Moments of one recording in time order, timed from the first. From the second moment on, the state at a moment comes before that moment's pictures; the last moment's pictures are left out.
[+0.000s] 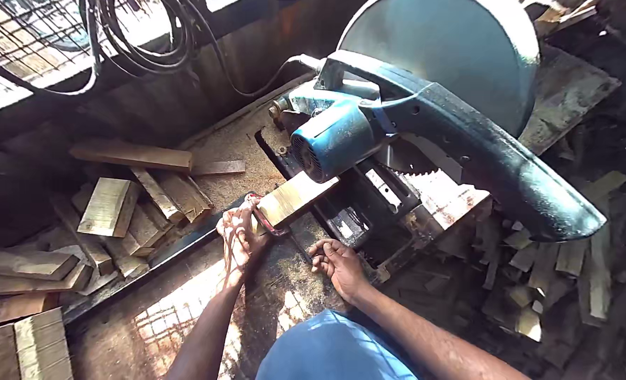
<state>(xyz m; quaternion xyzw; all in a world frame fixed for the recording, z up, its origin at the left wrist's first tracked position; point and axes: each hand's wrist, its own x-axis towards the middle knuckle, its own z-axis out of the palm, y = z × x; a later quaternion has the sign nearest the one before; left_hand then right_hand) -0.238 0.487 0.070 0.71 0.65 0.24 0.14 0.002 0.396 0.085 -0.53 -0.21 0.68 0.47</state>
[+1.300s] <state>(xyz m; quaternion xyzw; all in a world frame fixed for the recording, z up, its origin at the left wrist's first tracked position) -0.233 0.477 0.085 0.69 0.66 0.26 0.16 0.024 0.412 0.090 -0.70 -0.62 0.31 0.18</state>
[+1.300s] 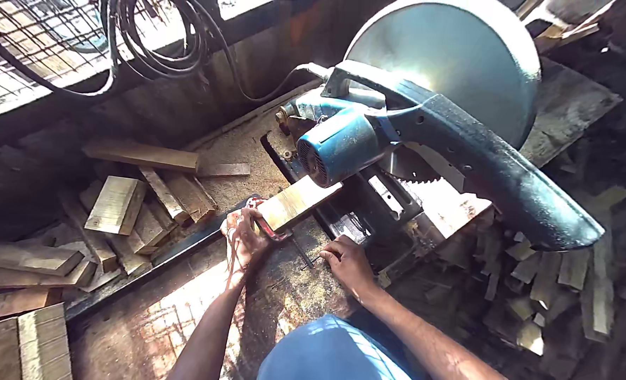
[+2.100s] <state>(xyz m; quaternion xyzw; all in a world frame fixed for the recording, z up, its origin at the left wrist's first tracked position) -0.226 0.485 0.085 0.68 0.68 0.25 0.13 -0.032 0.397 0.105 -0.42 -0.87 0.25 0.03</state>
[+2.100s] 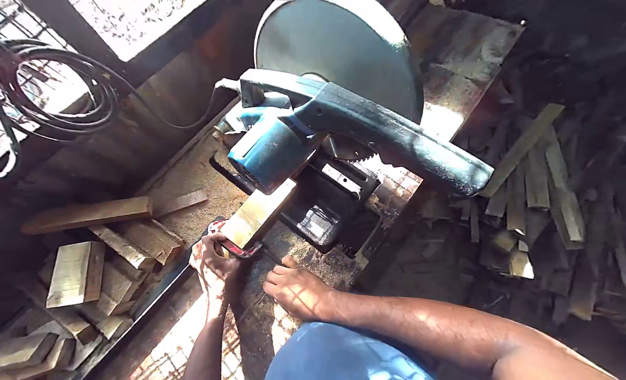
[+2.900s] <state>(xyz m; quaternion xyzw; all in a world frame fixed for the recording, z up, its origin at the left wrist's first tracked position) -0.233 0.484 0.079 0.67 0.67 0.28 0.18 -0.030 0.409 0.091 -0.67 -0.18 0.59 0.41</state>
